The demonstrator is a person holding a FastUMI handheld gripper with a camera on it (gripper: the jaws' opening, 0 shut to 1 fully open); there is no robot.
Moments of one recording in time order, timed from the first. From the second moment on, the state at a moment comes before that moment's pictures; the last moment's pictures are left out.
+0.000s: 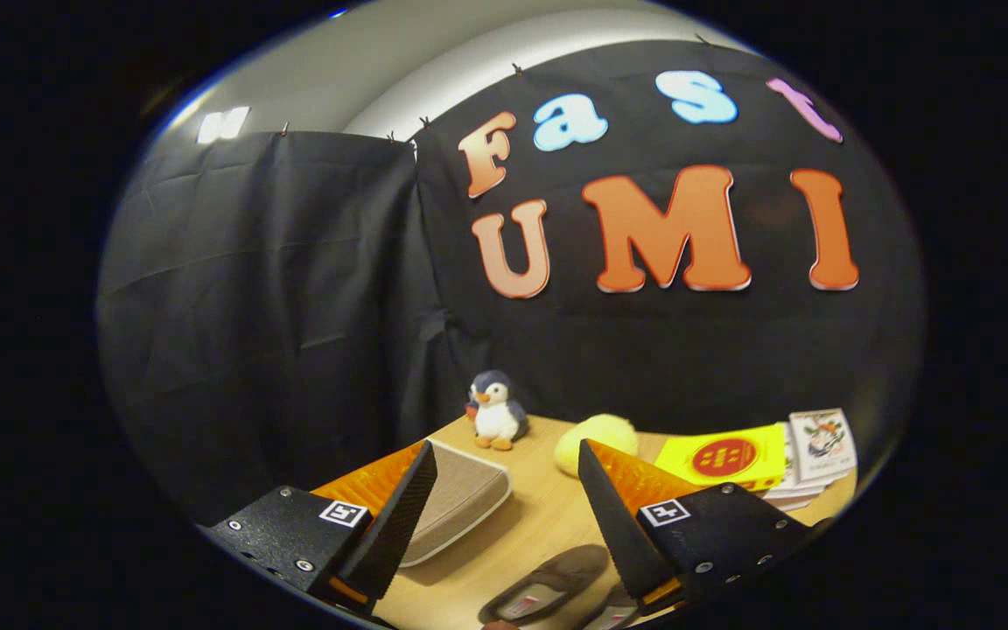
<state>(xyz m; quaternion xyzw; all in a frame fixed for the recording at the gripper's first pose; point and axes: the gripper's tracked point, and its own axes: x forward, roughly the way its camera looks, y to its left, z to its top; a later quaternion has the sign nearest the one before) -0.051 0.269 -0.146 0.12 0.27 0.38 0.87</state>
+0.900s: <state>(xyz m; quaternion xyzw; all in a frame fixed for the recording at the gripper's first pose) -0.174 0.375 -0.284 0.39 0.55 0.46 0.58</state>
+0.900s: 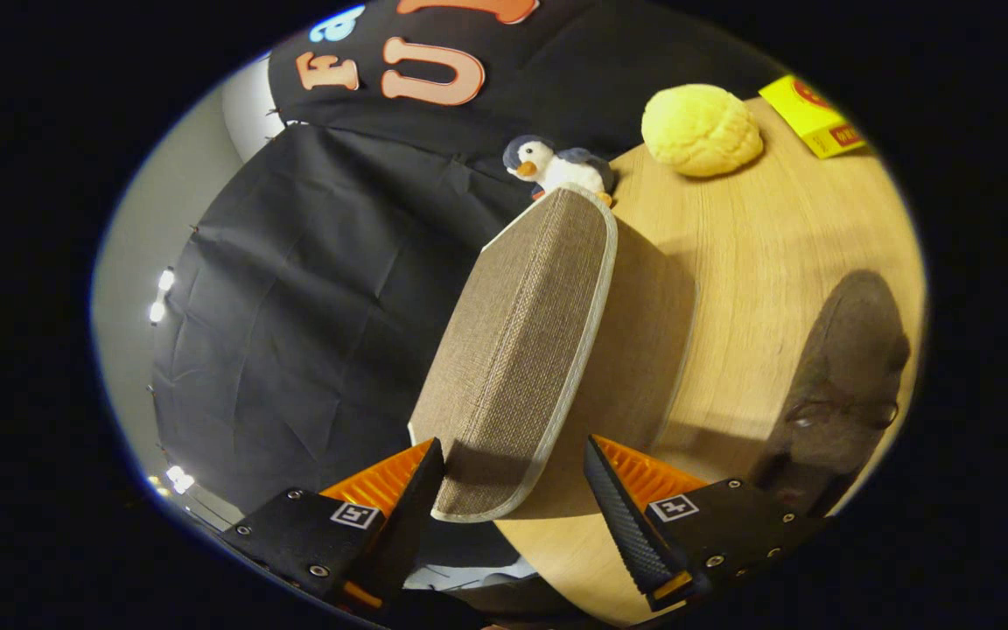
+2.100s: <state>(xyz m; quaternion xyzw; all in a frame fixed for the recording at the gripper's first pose) -0.131 0.415 -0.204 0.50 0.49 0.43 0.57</state>
